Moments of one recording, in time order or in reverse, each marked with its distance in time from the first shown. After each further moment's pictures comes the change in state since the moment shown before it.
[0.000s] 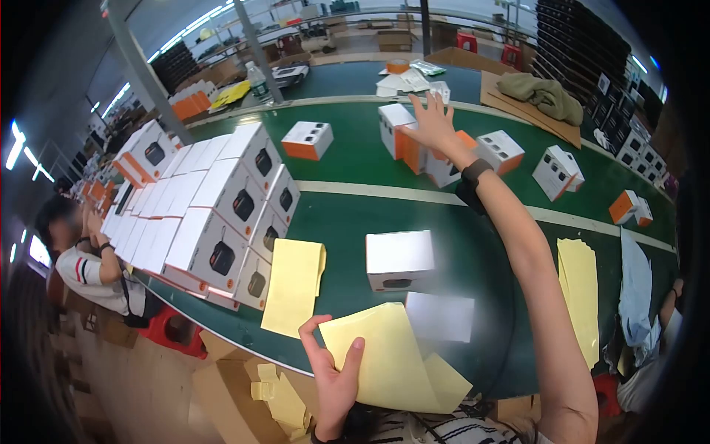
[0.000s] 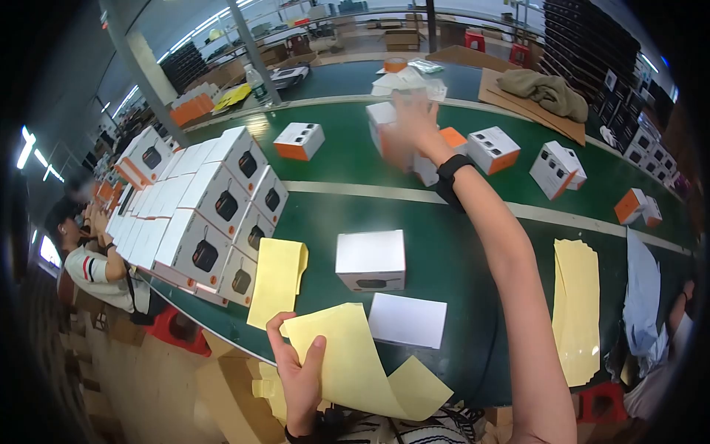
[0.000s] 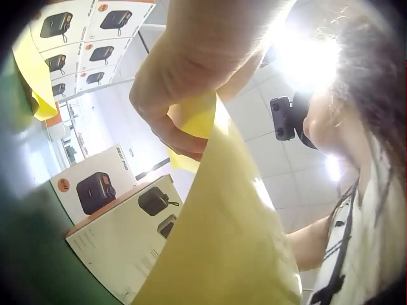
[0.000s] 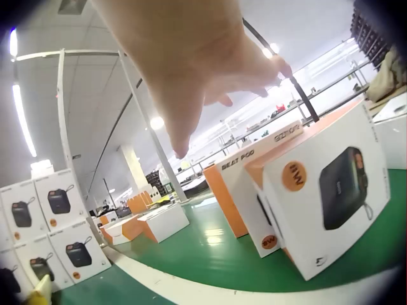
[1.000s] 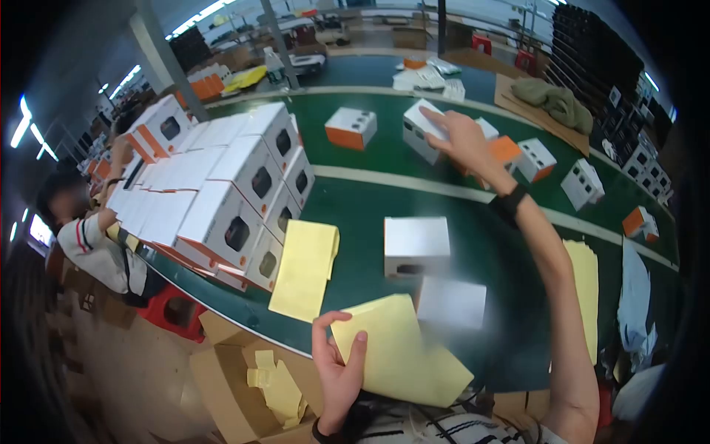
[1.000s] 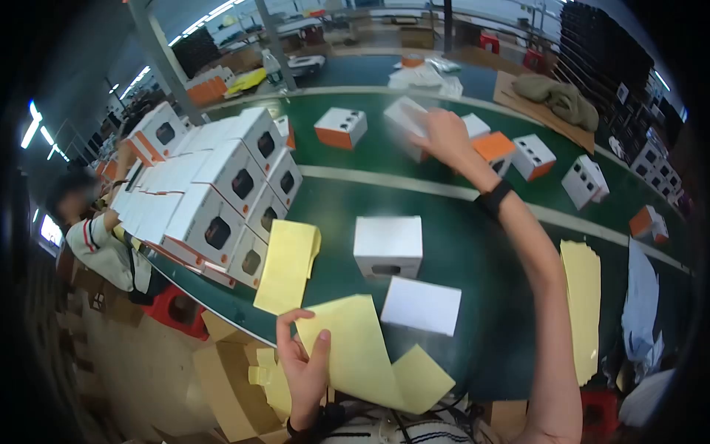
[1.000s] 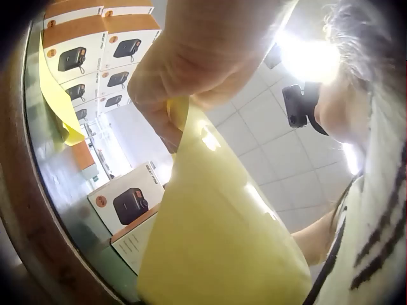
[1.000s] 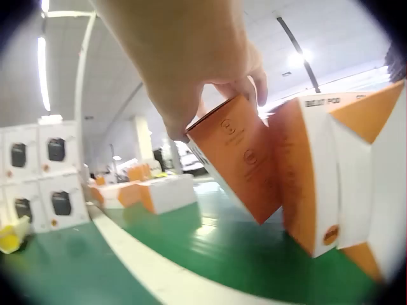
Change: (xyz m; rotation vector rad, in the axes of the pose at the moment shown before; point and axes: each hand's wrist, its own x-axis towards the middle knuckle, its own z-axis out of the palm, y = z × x) left_hand -0.010 -0.003 -0.014 0.050 0.009 0.033; right_hand -0.056 -0.001 -0.050 0.198 0.106 -0.328
